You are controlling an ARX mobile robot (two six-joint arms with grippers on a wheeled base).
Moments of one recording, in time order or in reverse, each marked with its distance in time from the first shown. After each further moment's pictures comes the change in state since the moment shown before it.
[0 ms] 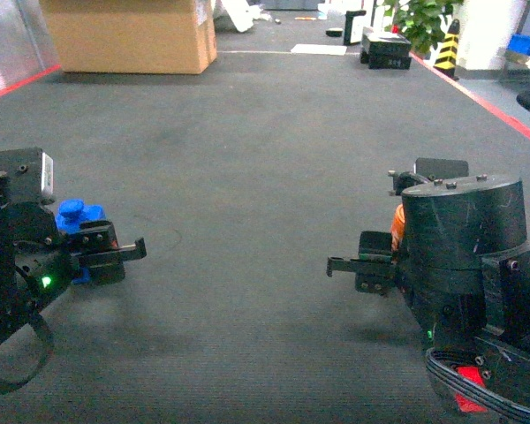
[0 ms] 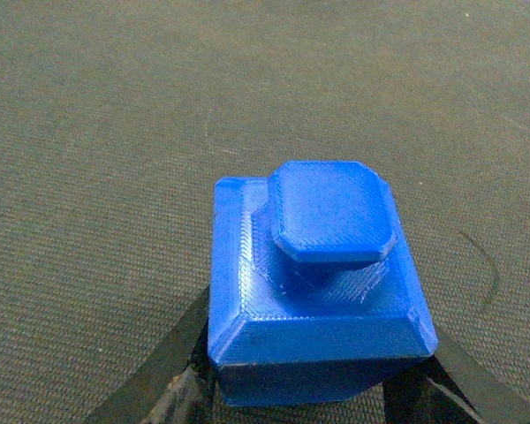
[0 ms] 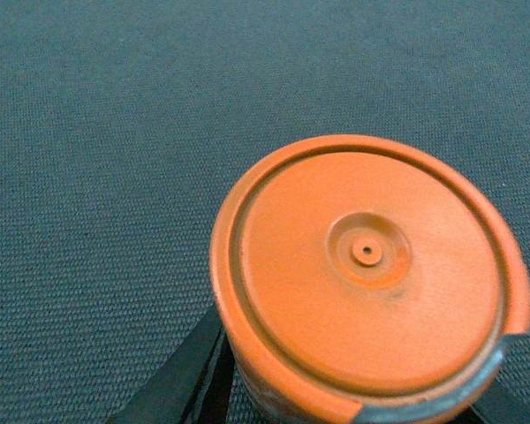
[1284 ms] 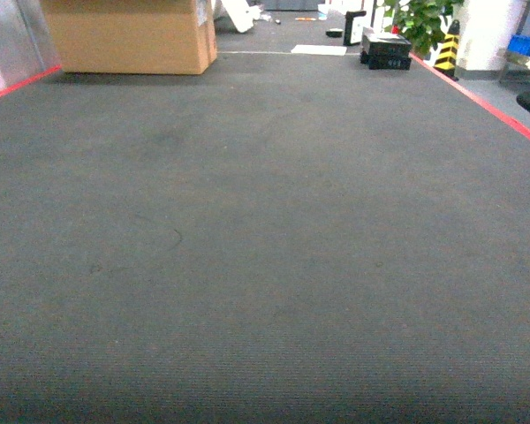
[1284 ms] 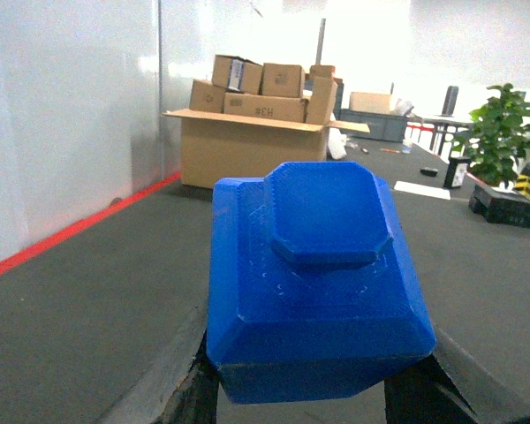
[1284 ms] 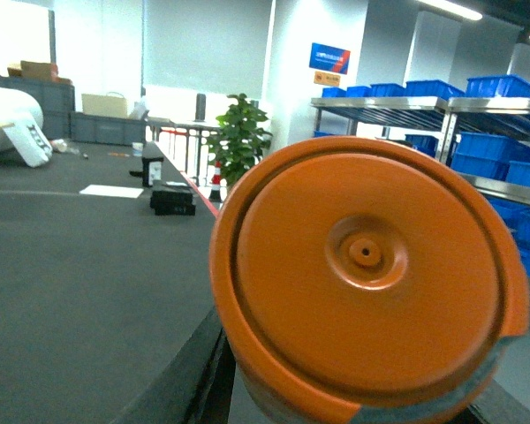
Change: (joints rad) left arm -0.186 -0.967 -0.378 0.033 -0.249 0.226; right arm 0.048 -1.067 -0.599 0.415 0.340 -0.648
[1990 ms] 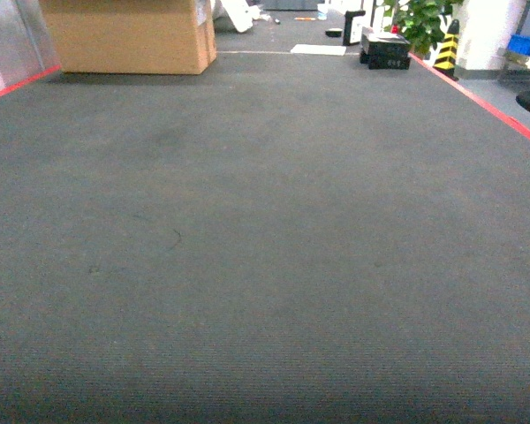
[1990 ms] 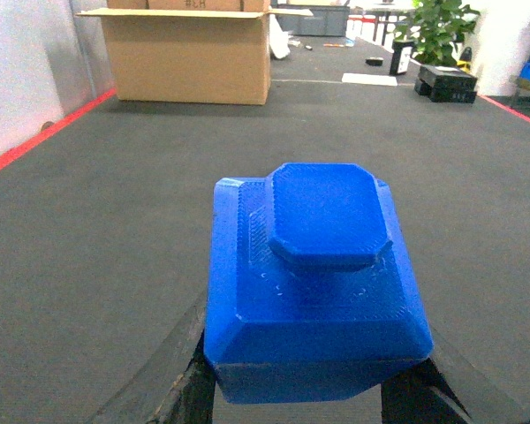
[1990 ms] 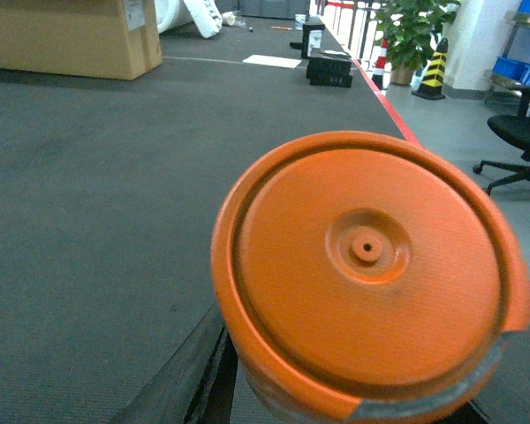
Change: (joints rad) left arm 0.168 -0.312 -0.123 -0.441 0.352 -0.028; right arm -0.233 -0.458 -0.104 -0.822 -0.589 0.356
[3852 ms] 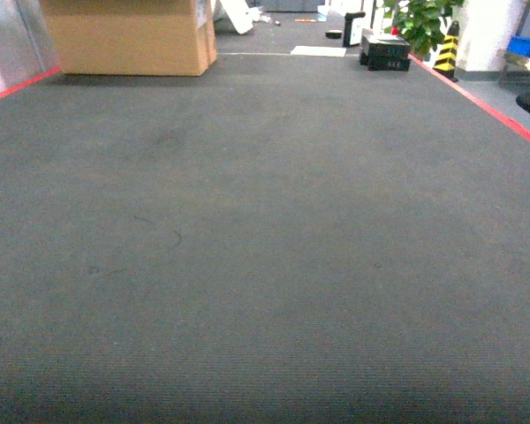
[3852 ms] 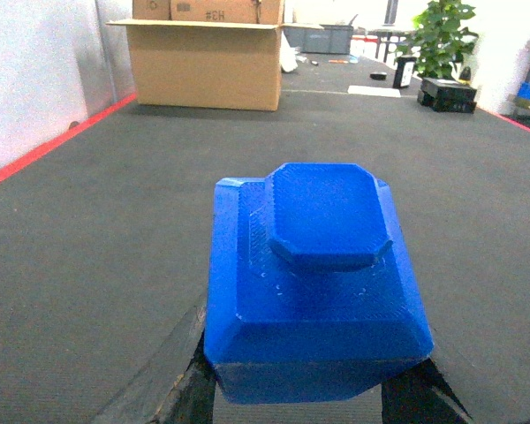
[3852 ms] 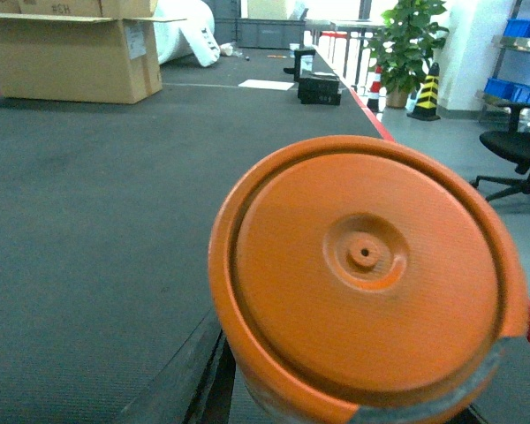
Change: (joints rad) left arm 0.202 -0.780 -0.142 -0.618 0.200 -0.004; right arm -0.235 -0.651 -0.135 -0.471 -0.237 0.017
